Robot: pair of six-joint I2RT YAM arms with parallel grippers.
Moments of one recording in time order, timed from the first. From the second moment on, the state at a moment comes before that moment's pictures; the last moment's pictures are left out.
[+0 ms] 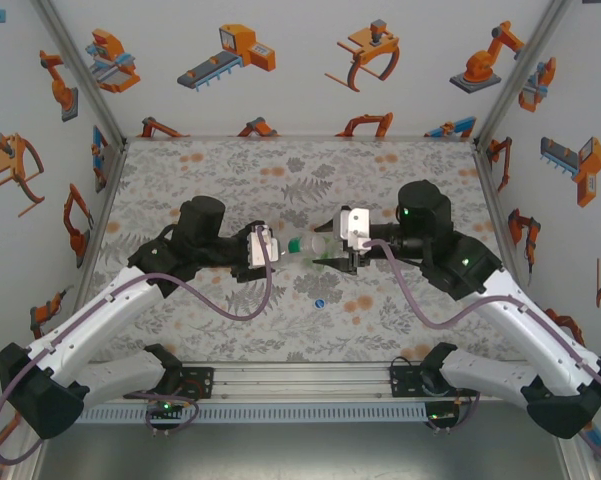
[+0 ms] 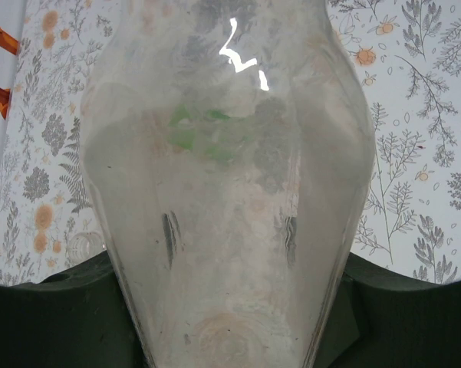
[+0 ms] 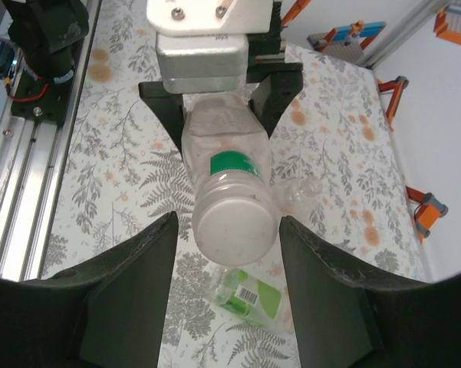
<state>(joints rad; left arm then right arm) -0.71 1.06 0.97 -0.50 0.53 0.80 0.76 1.02 1.19 -0.50 -0.69 -0.64</state>
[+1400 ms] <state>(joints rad) -0.71 1.05 0.95 -0.45 0.37 0.79 0.76 1.02 1.09 -0.21 -0.33 0.32</state>
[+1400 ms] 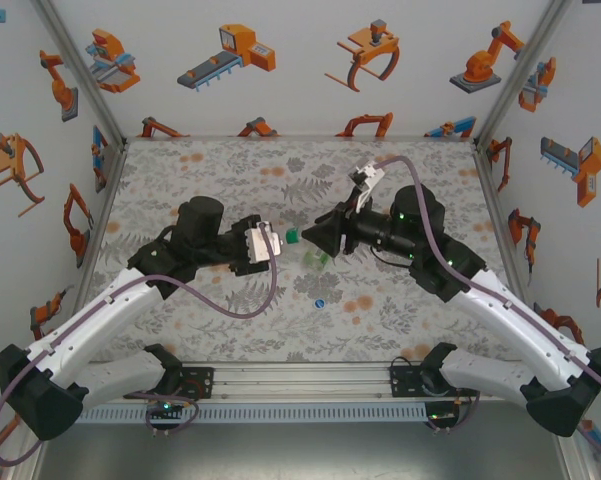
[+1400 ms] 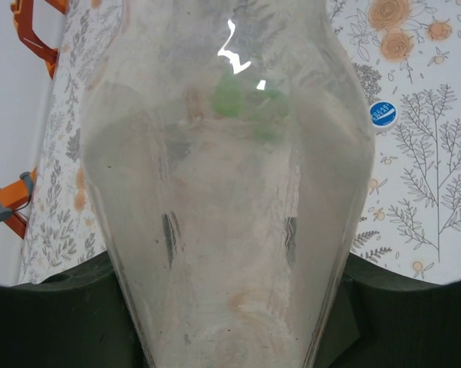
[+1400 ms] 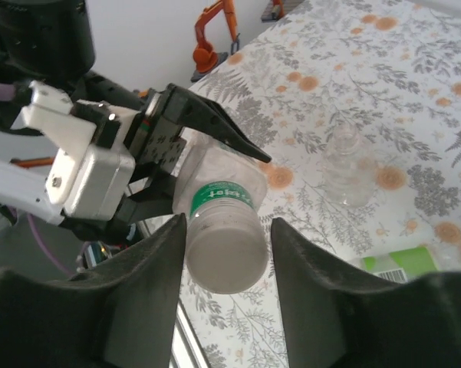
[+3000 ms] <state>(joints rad) -0.71 1.08 0.96 -0.41 0.22 0.75 0.76 1.25 1.13 -0.18 -0.31 0.91</state>
